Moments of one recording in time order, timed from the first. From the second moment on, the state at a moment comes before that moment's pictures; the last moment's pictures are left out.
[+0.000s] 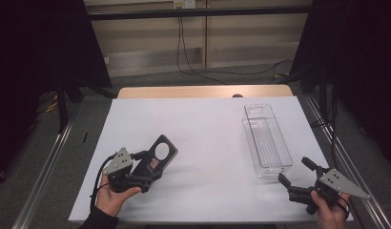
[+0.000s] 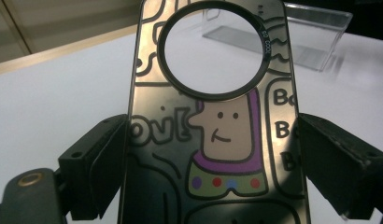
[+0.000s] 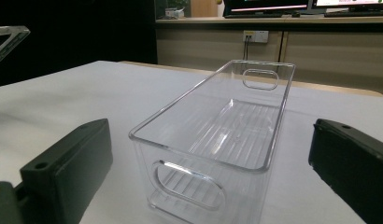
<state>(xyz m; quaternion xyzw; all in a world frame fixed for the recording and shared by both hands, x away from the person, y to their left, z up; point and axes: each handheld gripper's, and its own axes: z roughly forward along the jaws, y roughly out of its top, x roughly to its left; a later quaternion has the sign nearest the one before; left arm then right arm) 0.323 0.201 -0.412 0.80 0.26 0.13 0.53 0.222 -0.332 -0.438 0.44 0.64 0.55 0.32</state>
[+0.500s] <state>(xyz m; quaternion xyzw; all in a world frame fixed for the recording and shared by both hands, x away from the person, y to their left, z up) 0.324 0.169 -0.400 0.79 0.22 0.12 0.56 0.223 -0.329 -0.434 0.42 0.65 0.55 0.31</state>
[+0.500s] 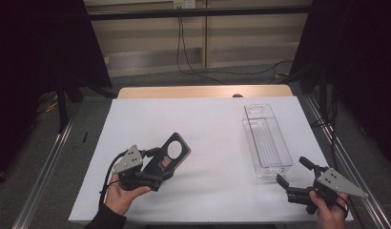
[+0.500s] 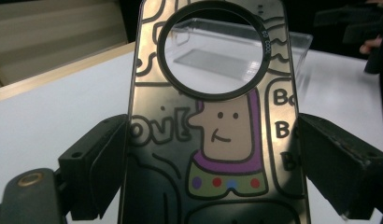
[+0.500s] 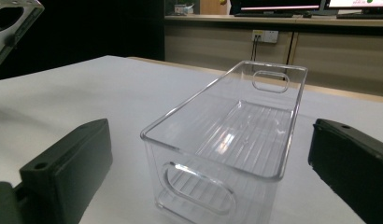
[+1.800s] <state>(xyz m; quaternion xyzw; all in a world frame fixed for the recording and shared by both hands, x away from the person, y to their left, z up) 0.320 0.093 -0.387 0.77 0.13 0.02 0.62 0.242 -0.275 -0.406 0.32 0.69 0.62 0.22</state>
